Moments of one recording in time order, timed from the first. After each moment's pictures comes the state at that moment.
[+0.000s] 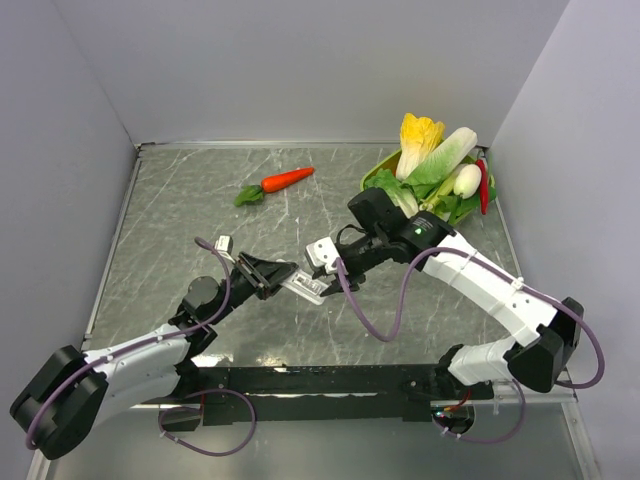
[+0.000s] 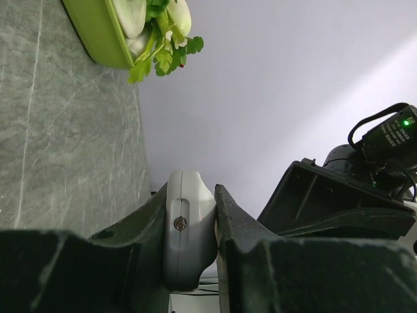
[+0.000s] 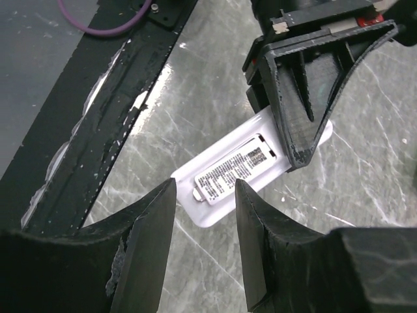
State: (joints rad) left arm -0.68 0.95 0.16 0.87 0.15 -1.50; right arm 0.79 1.32 1.33 -0.90 -0.84 -1.00
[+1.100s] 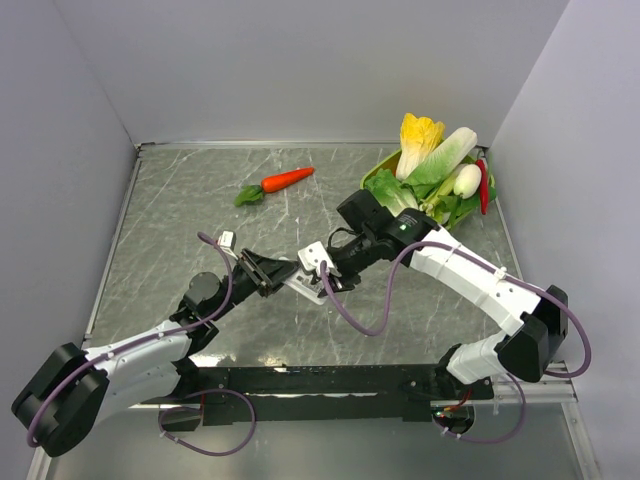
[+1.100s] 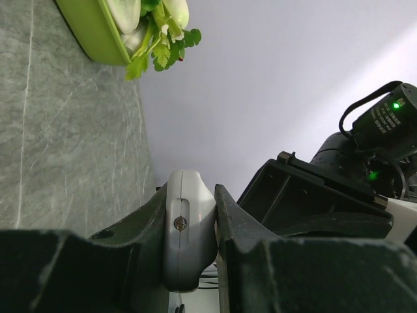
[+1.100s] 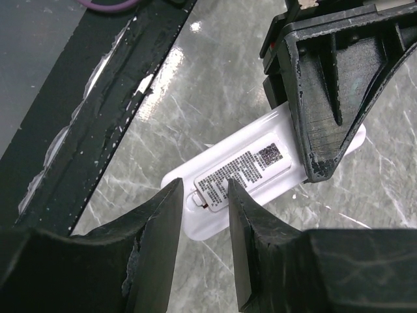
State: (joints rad) left arm -0.67 0.97 0.19 0.86 0.19 -1.45; right arm 0.80 1.40 1.34 -0.95 -0.81 -1.07
